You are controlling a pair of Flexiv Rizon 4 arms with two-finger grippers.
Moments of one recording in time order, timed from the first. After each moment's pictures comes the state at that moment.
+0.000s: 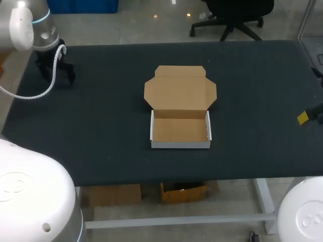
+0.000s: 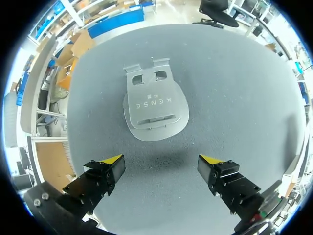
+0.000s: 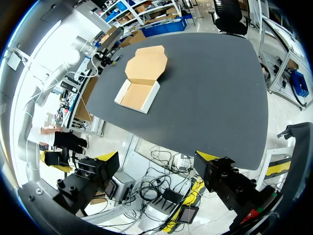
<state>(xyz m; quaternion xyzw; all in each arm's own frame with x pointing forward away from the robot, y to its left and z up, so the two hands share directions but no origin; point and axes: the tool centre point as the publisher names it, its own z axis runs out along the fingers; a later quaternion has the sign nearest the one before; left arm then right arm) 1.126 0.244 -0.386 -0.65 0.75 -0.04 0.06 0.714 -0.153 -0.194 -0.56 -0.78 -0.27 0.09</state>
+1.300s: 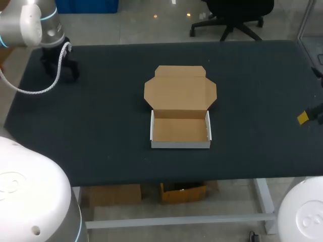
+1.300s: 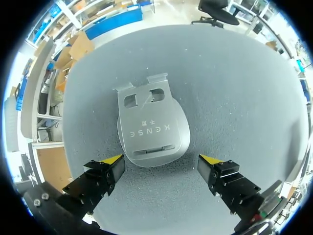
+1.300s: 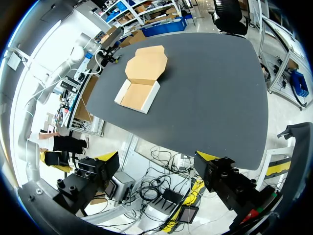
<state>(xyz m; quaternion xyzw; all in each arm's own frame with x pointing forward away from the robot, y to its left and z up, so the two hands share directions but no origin) 1.157 0.237 -0.395 -0.65 0.76 -0.03 0.06 0.714 -0.153 -0.194 -0.56 -0.78 -0.27 0.09</state>
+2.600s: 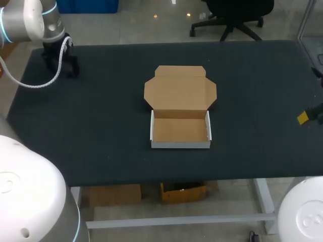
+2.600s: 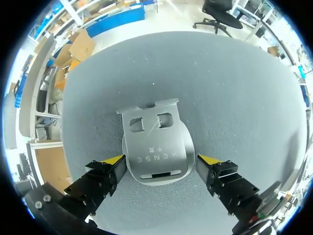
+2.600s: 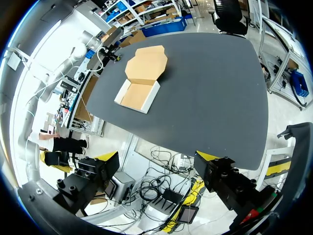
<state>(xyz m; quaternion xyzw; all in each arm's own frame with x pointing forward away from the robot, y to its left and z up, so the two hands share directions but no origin) 1.184 0.240 -0.395 -0.66 0.75 -0.04 0.05 0.715 -0.153 -0.194 -0.56 -0.78 -0.27 0.09</state>
